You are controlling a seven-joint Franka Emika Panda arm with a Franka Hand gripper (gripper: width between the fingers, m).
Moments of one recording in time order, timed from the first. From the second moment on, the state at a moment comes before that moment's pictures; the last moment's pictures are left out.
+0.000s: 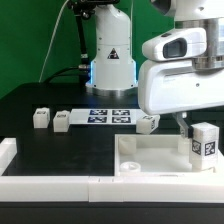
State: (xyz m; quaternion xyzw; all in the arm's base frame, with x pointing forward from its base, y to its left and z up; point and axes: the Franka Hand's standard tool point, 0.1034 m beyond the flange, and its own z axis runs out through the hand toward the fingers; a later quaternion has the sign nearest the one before) arm 0.631 0.124 0.084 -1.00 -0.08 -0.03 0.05
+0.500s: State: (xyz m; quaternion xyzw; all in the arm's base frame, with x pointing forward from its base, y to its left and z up) arm 0.632 0.122 0.084 -1.00 0.00 -0.03 0.05
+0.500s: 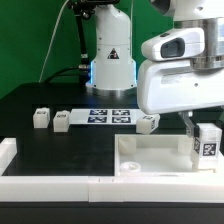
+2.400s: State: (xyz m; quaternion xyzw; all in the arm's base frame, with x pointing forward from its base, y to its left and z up) arm 0.638 0.119 0.084 -0.99 0.12 0.00 0.05
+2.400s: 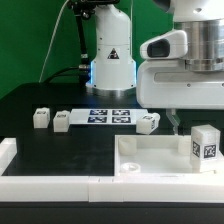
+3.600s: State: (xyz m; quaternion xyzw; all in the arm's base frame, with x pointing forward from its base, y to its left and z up) arm 0.638 0.115 0.079 -1.00 -0.03 -0.02 0.04
